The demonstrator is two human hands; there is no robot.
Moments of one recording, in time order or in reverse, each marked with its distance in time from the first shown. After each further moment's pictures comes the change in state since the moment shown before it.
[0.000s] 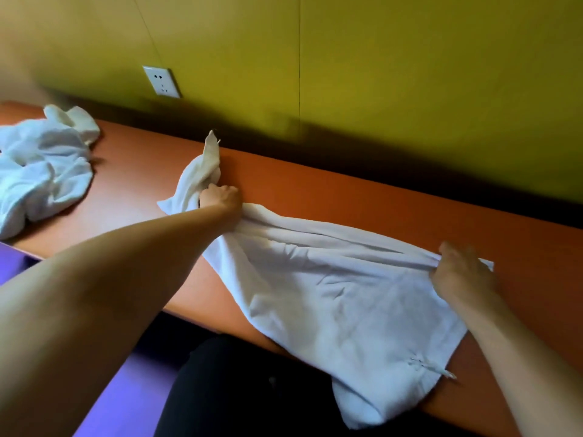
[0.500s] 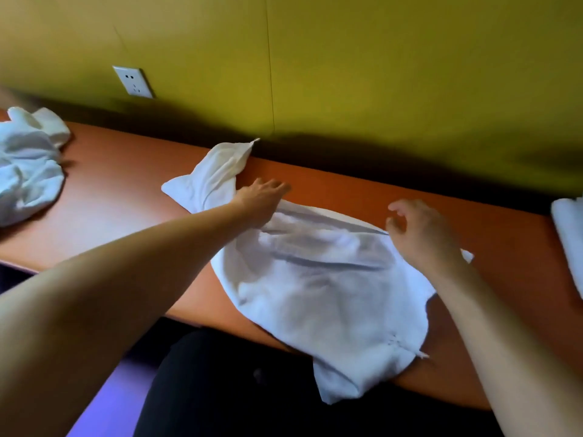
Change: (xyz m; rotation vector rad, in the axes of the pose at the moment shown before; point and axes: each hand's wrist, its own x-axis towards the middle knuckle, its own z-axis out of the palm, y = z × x) left_hand -0.044 0.080 -0.041 -0.106 0.088 0.616; right_hand -0.006 -0.006 -0.047 0.353 0.258 -0.402
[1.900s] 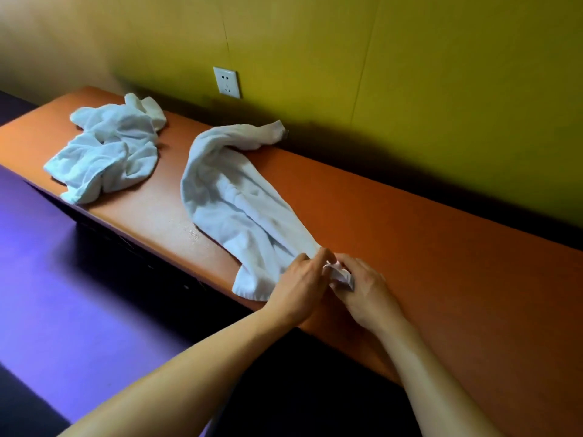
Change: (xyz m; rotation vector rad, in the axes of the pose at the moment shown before) left_hand -0.159 0.044 0.065 -0.711 0.351 -0.230; right_hand -0.072 -0.154 0.100 0.322 -0.391 -0.168
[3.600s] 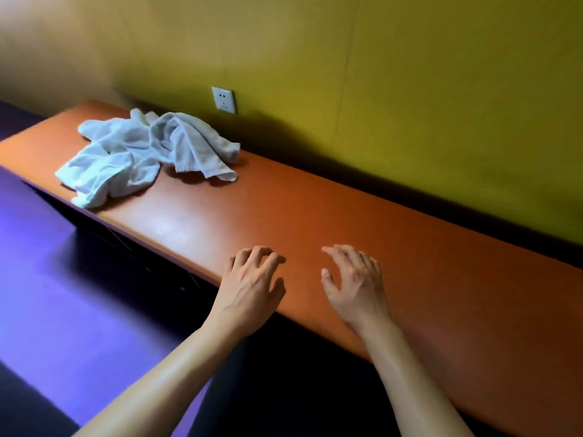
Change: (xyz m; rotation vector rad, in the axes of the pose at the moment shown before) left_hand -0.074 0.021 -0.076 0.470 0.141 -0.007; right_hand -0.052 -0.040 -0.044 -0.229 0.234 -0.086
